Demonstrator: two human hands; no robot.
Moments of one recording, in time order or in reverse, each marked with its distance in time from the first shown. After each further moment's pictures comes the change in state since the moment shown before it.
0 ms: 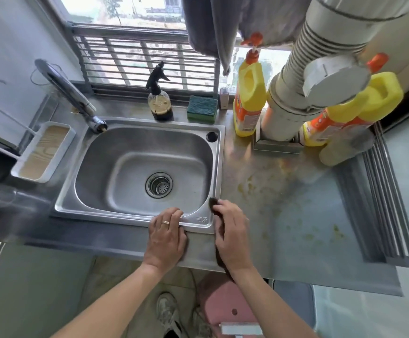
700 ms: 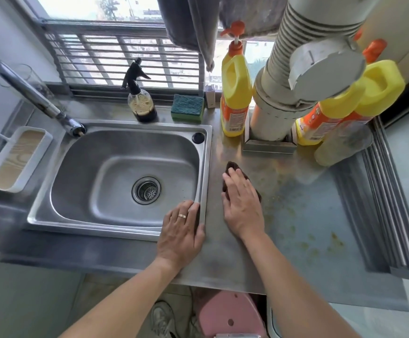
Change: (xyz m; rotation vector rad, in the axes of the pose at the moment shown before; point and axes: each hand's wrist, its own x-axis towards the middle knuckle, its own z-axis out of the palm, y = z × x) left_hand 0.050 0.052 0.042 0.062 -0.041 0.066; right_hand 0.084 0.082 -0.012 -0.302 -0.153 -0.053
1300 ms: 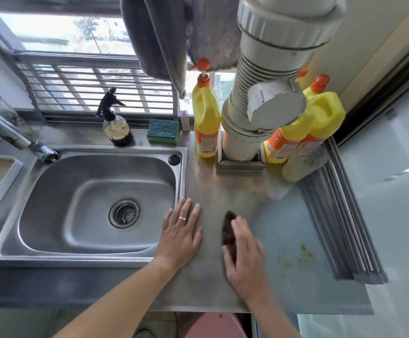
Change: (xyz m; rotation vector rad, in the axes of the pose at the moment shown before) left_hand 0.054 0.037 0.008 0.041 -0.077 0.072; right_hand -0.095 0.019 -0.043 0.058 0.103 0.146
